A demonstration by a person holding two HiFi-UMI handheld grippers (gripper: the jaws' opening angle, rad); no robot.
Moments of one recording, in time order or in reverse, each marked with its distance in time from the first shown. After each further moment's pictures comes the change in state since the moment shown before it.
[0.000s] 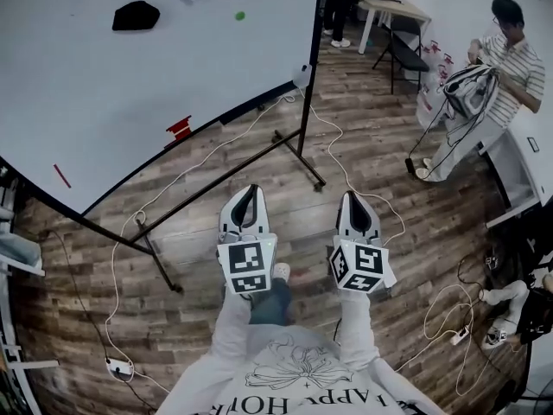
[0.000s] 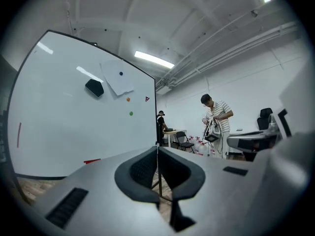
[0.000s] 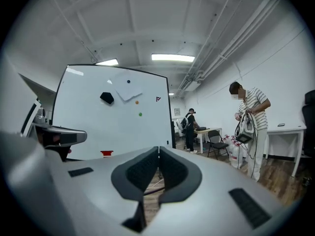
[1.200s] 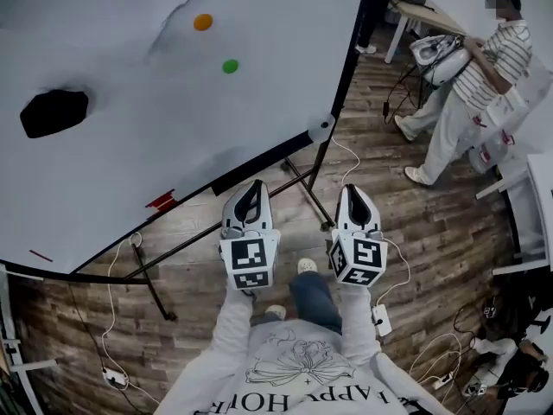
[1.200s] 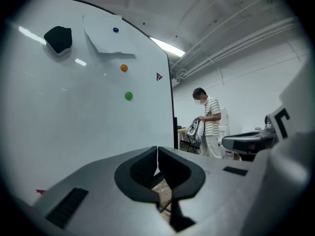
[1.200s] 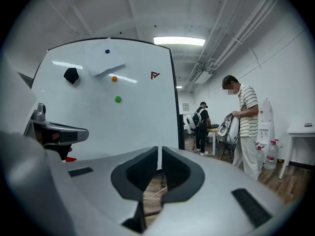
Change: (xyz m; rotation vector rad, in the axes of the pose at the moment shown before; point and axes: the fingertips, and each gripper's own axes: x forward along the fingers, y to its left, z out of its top) left arm 0.361 0.082 0.028 -0.024 0.048 0.070; right arm 0.388 -0.059 0.028 -0.033 0.055 0.109
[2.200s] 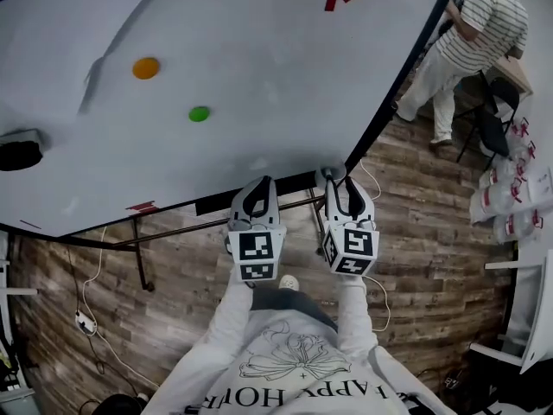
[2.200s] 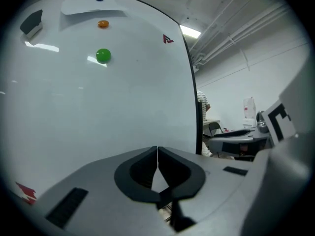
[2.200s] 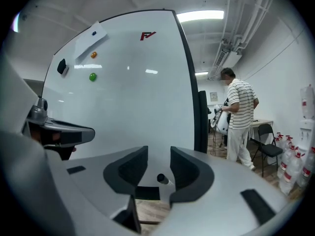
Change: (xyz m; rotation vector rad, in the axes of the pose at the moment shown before) left arm 0.197 0.001 -0.009 -0.039 0.100 0.245; right arm 0.236 -0.049 -0.006 -0.075 0.097 0.341
